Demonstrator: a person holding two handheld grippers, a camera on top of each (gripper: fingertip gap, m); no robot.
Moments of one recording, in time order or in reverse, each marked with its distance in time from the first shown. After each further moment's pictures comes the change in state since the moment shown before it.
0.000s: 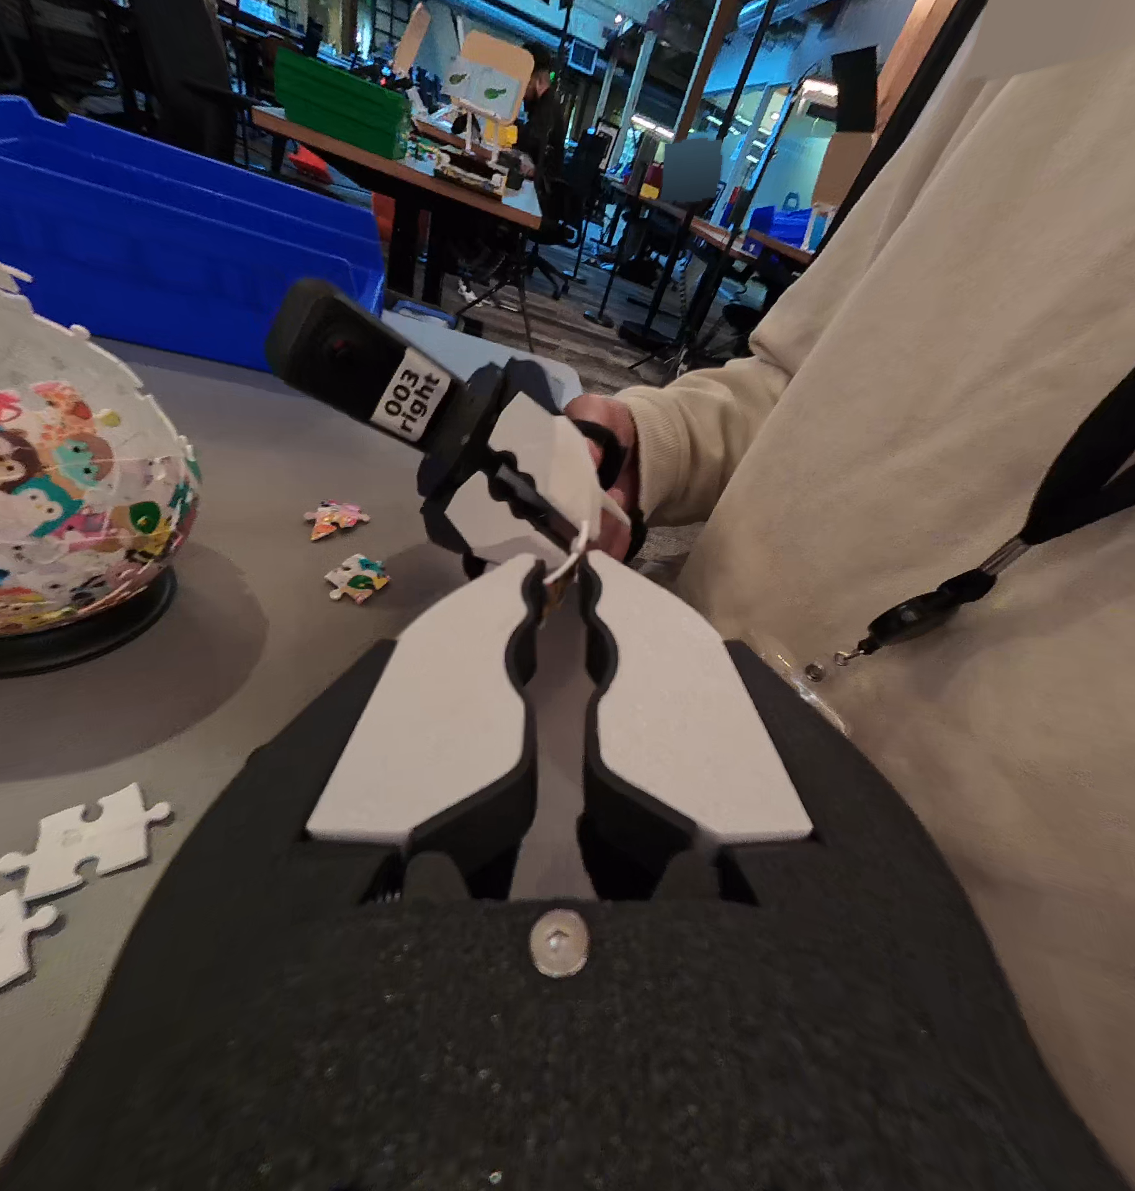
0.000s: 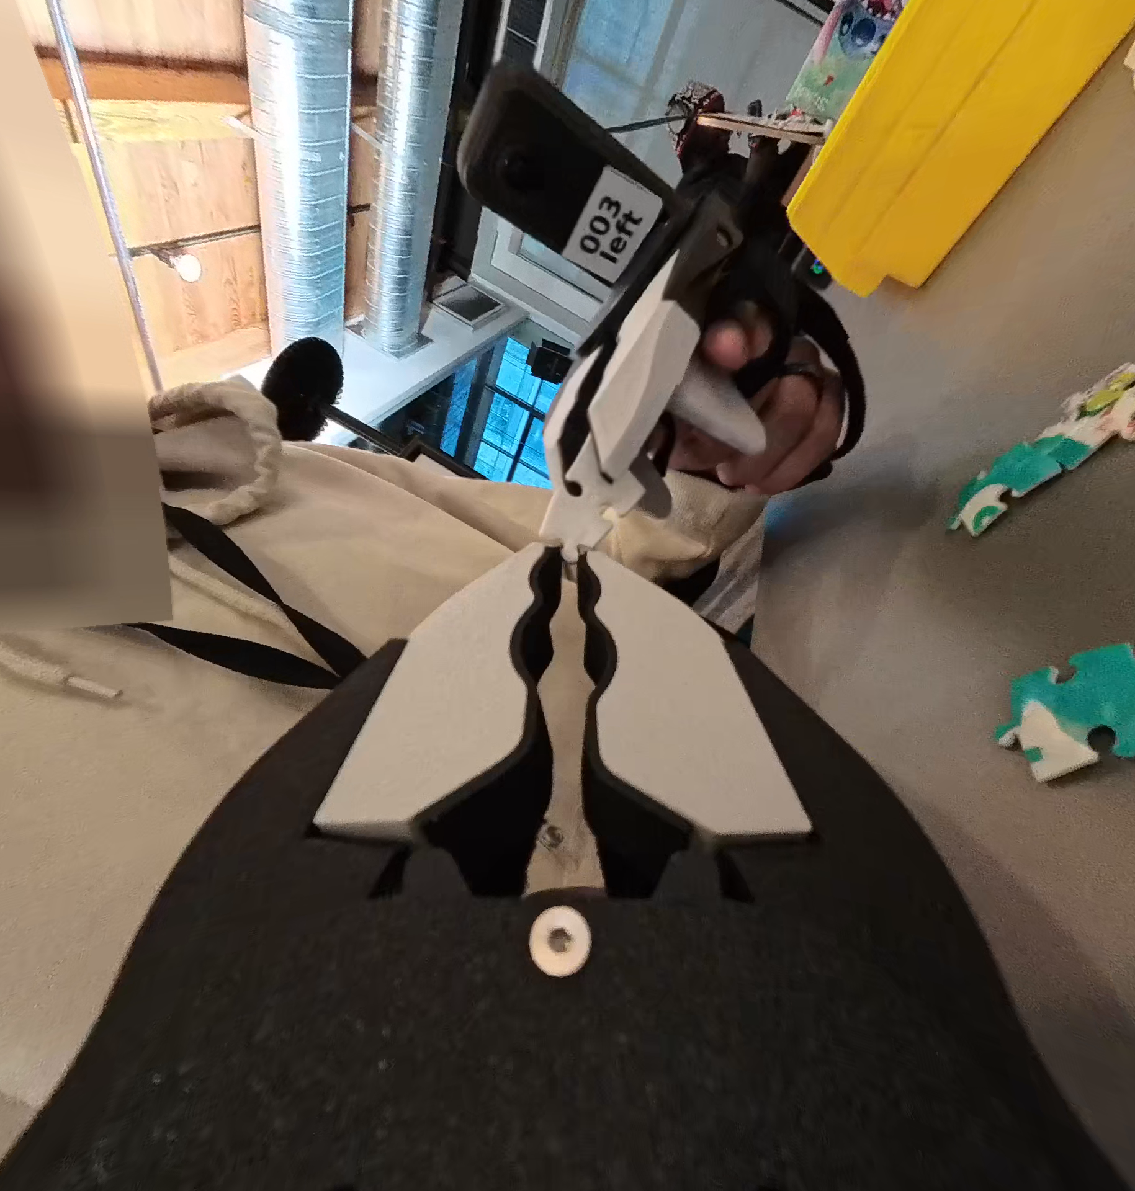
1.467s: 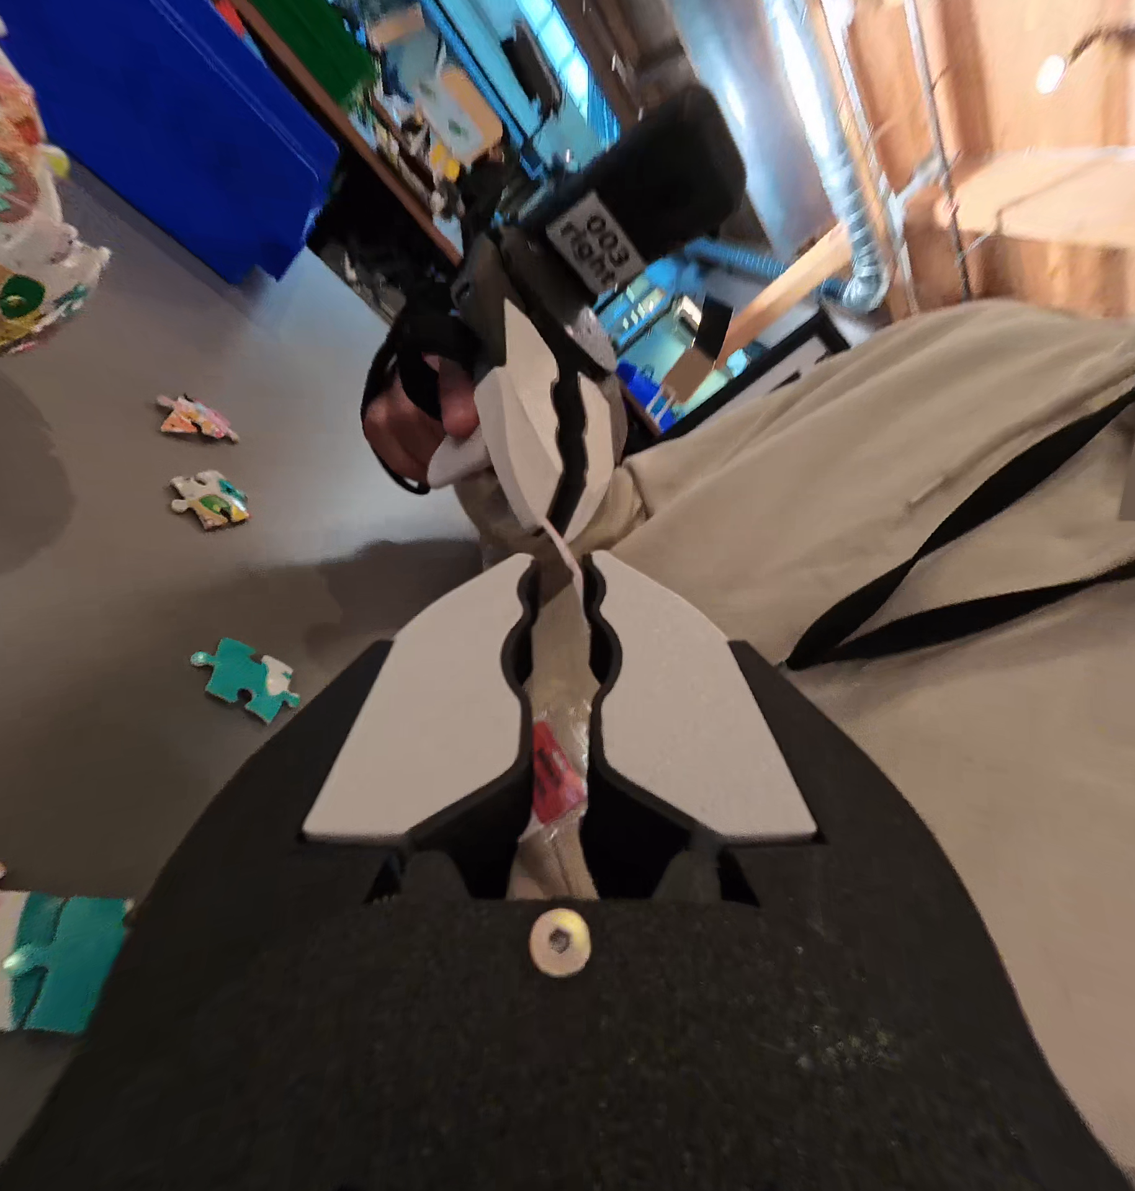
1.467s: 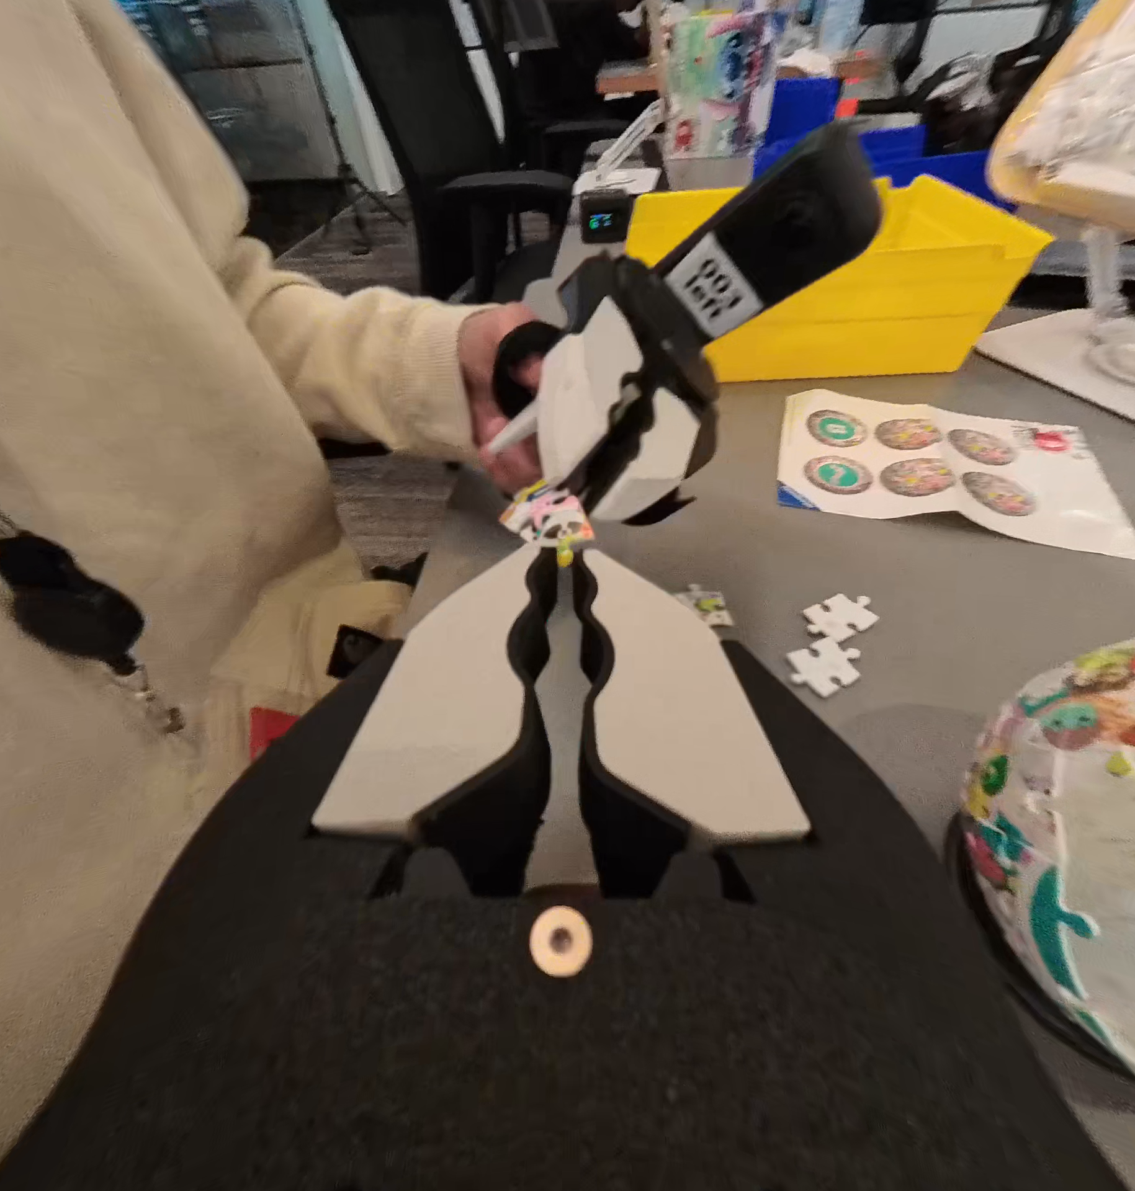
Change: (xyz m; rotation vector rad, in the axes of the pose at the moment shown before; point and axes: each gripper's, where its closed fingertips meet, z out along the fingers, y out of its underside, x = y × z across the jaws) left arm 0.000 -0.010 -0.006 0.119 0.184 -0.547; right arm -0.001 -0.015 -0.009 -0.354 0.467 -1.025
